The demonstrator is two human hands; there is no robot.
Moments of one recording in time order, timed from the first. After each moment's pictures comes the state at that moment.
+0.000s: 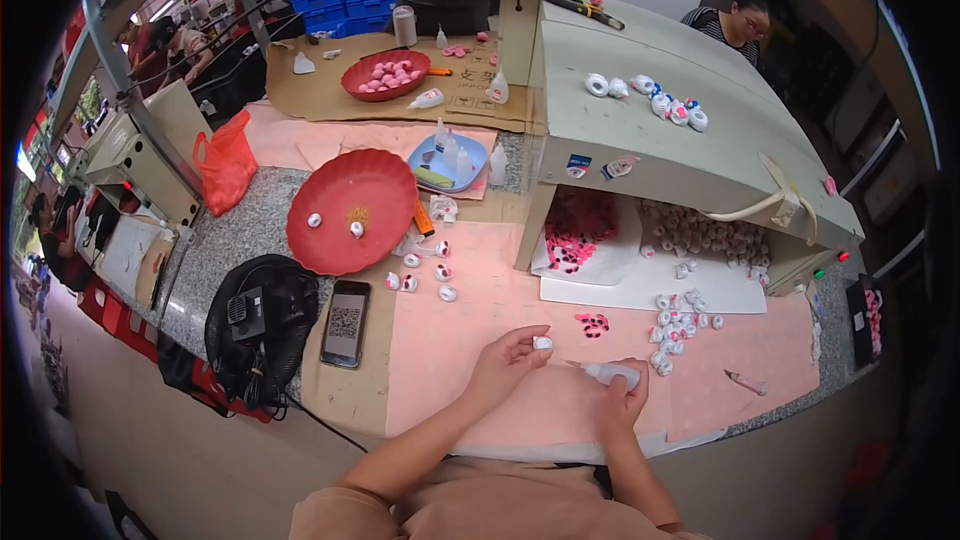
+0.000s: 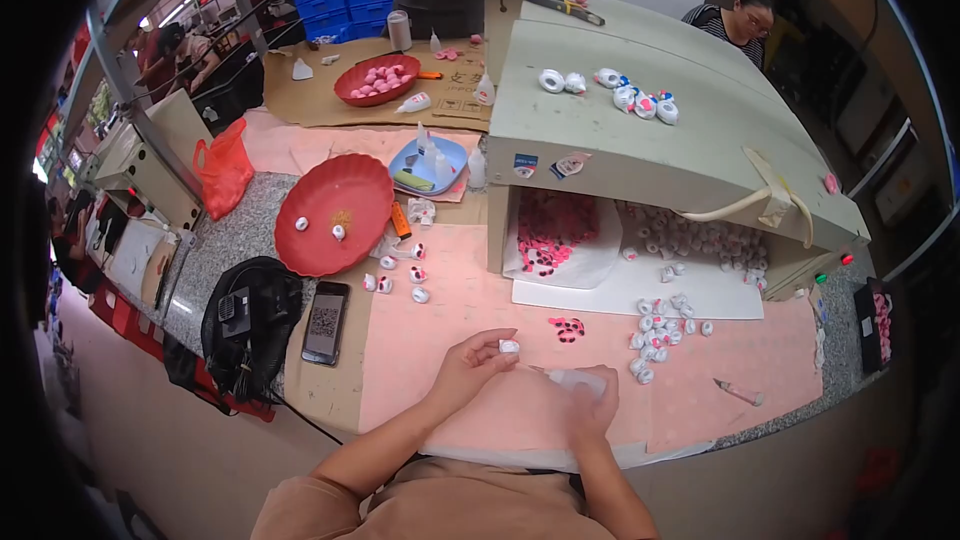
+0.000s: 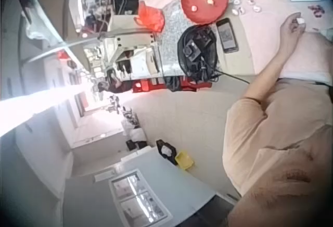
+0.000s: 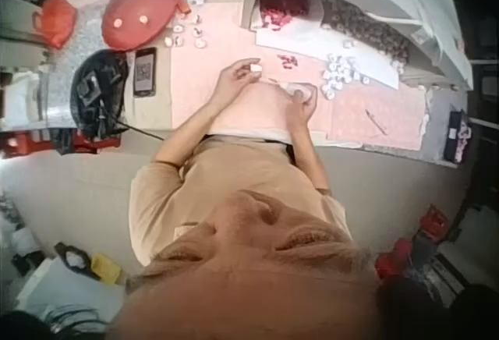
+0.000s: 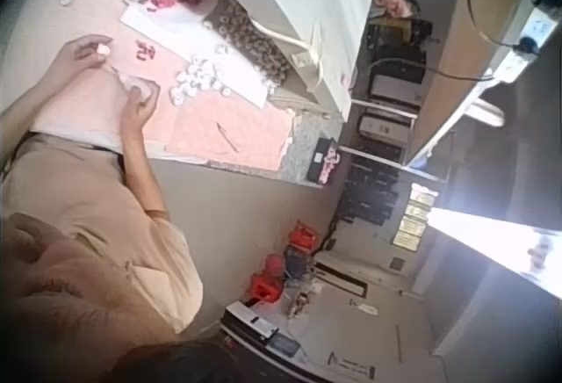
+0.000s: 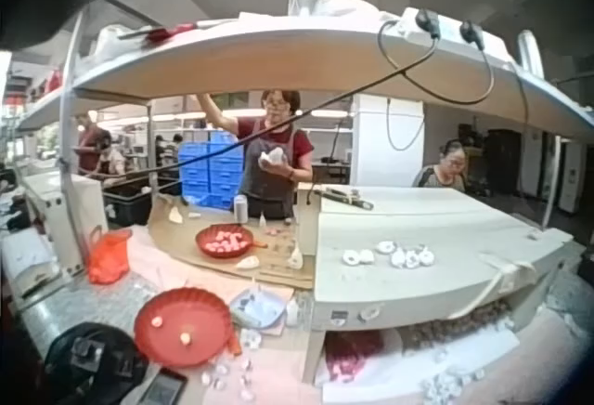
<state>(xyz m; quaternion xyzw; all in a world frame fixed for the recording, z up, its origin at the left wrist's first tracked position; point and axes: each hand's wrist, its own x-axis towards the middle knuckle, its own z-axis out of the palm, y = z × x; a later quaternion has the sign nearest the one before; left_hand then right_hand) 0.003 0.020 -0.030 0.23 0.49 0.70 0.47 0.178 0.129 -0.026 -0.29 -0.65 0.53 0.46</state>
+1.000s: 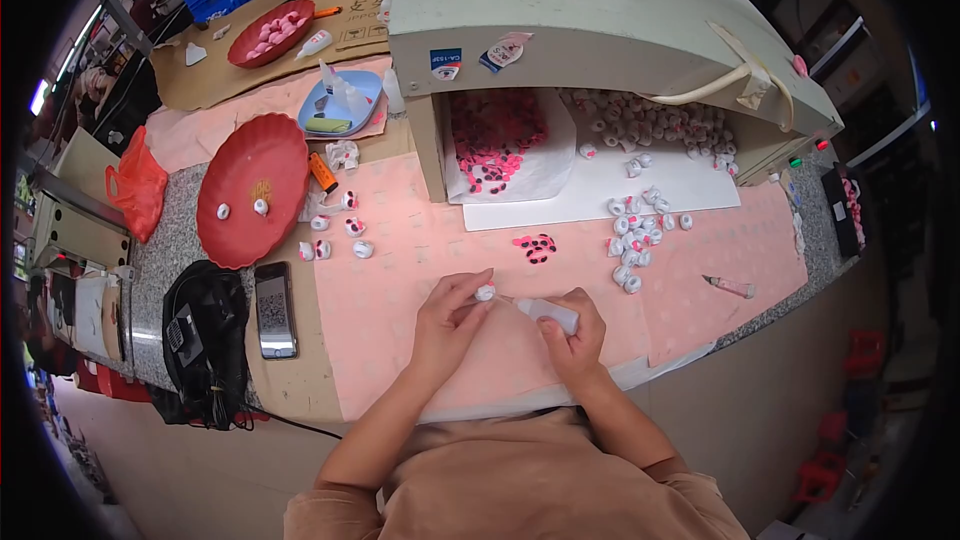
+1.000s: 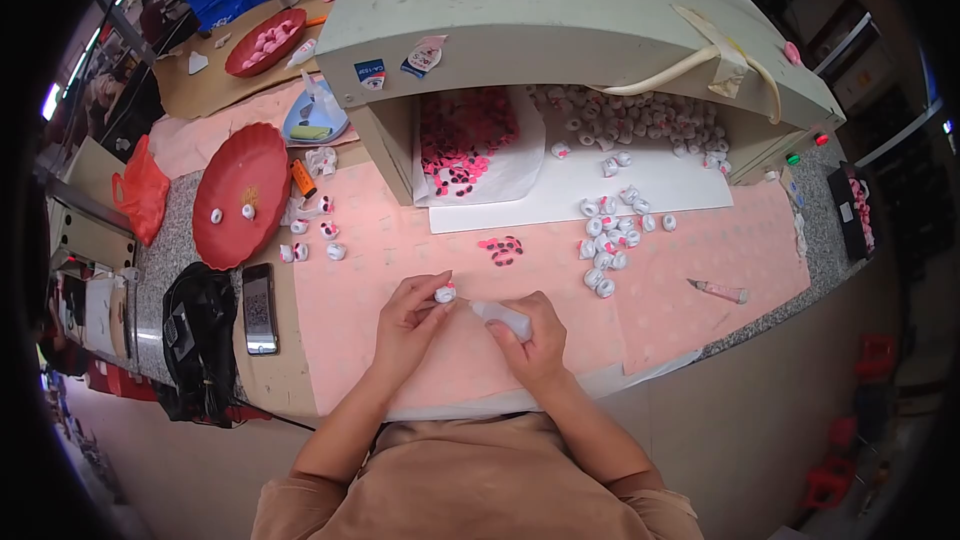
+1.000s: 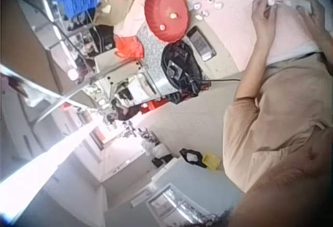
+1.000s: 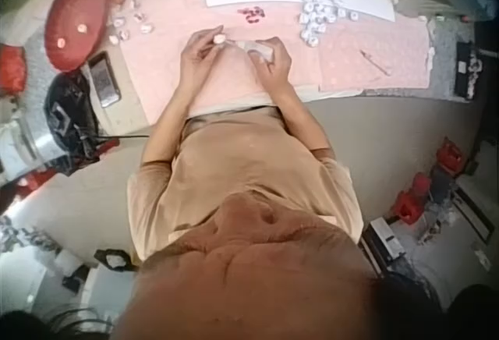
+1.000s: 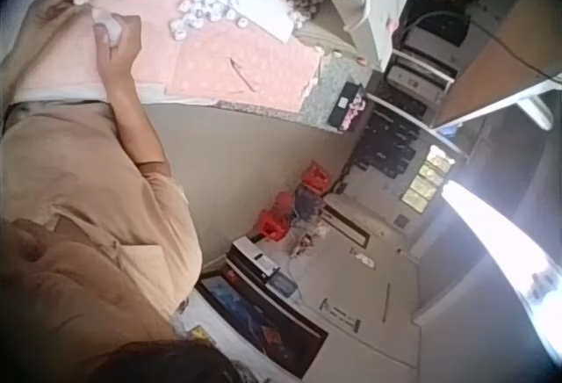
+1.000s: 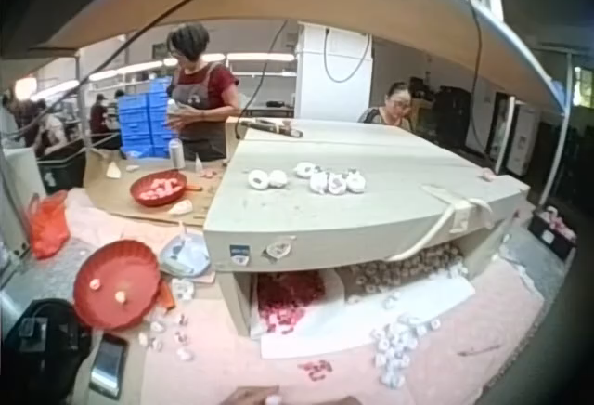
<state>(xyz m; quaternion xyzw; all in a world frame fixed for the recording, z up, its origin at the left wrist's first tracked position) 0.016 0.023 -0.017 0.34 0.60 0.64 0.34 0.172 0.127 -0.013 -0.21 -0.77 0.39 0.45</state>
